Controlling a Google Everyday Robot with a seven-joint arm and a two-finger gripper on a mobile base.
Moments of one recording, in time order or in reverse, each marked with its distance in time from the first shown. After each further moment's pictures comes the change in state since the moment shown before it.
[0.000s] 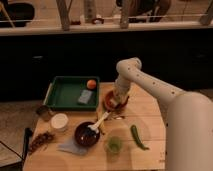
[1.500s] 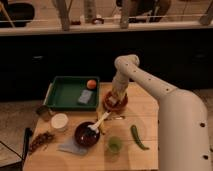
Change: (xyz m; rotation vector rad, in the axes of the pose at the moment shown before) arm -0.016 -0.015 0.002 -0.038 -0.058 -0.141
